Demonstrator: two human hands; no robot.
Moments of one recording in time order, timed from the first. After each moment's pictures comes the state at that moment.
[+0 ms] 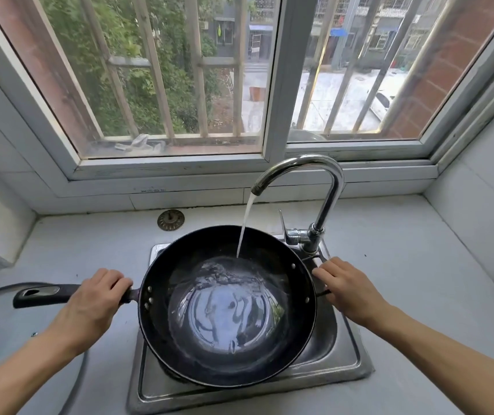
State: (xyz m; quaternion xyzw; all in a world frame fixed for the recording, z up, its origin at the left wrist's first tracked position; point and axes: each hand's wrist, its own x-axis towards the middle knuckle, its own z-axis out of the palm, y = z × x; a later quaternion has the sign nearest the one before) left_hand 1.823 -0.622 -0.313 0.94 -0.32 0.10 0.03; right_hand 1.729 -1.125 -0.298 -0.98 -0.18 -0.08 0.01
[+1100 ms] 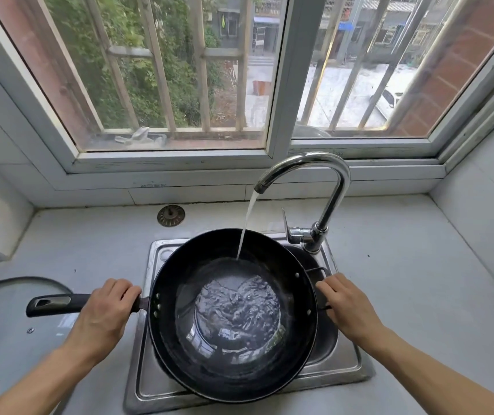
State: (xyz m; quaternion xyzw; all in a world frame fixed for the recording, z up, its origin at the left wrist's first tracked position) left_hand 1.804 -0.639 -0.342 0.96 -0.28 0.08 0.02; right_hand 1.710 -1.121 -0.338 -1.00 -0.07 -0.03 0.04
